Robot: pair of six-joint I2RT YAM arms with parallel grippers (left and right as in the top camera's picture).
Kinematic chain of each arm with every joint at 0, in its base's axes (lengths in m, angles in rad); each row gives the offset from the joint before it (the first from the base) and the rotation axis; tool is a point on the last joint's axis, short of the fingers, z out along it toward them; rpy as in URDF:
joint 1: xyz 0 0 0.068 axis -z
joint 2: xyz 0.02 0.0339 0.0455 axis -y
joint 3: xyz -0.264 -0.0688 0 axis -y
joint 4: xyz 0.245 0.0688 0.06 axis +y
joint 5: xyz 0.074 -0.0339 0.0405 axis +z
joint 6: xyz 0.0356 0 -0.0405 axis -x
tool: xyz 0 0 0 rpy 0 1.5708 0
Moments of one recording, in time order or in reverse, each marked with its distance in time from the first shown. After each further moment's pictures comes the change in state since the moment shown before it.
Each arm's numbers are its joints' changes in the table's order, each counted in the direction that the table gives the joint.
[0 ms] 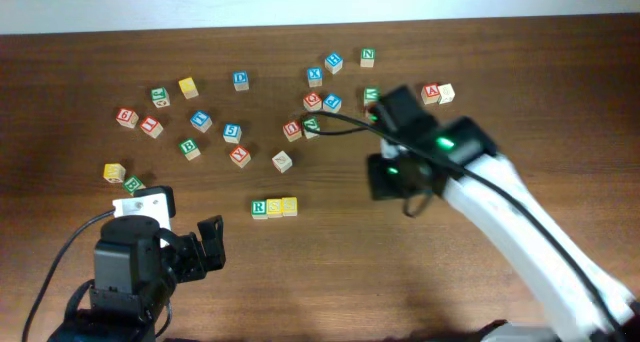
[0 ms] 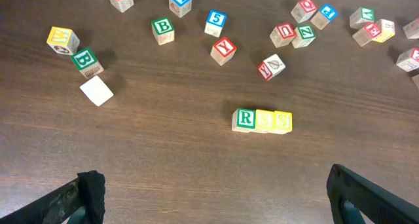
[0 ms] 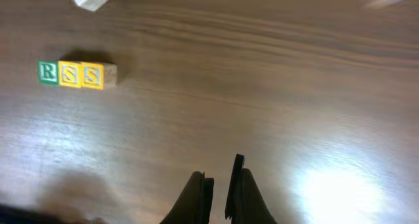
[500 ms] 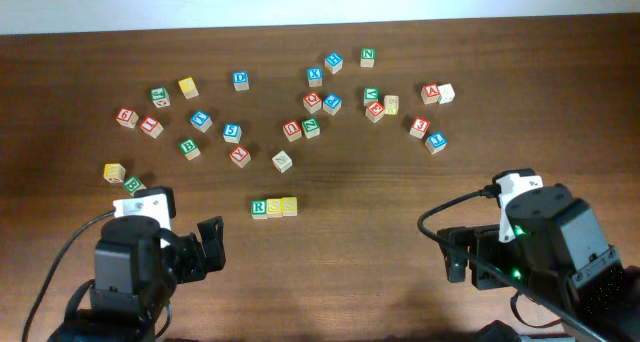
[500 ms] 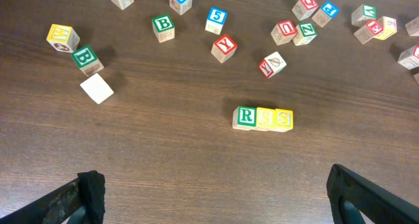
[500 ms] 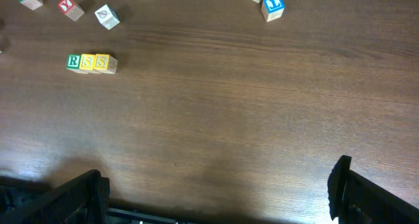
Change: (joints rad) left arm 0.000 0.000 -0.001 0.007 0.000 0.000; right arm 0.000 0.585 0.002 0.295 -0.130 0.014
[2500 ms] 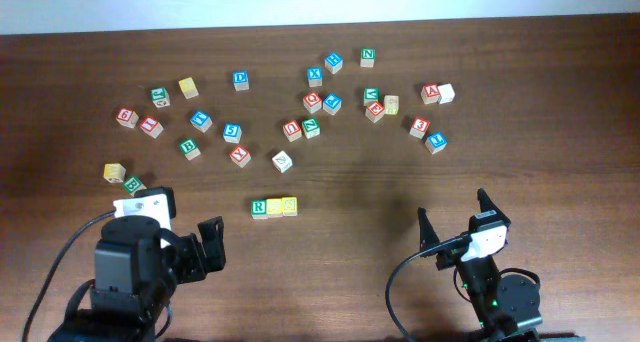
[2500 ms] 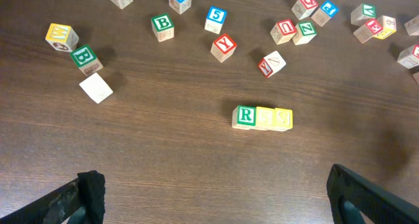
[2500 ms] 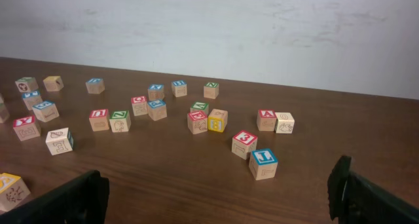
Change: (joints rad) left arm 0.000 0.000 0.000 0.001 -0.003 0.000; right arm 0.307 0.901 -1.437 -1.445 0.137 0.412
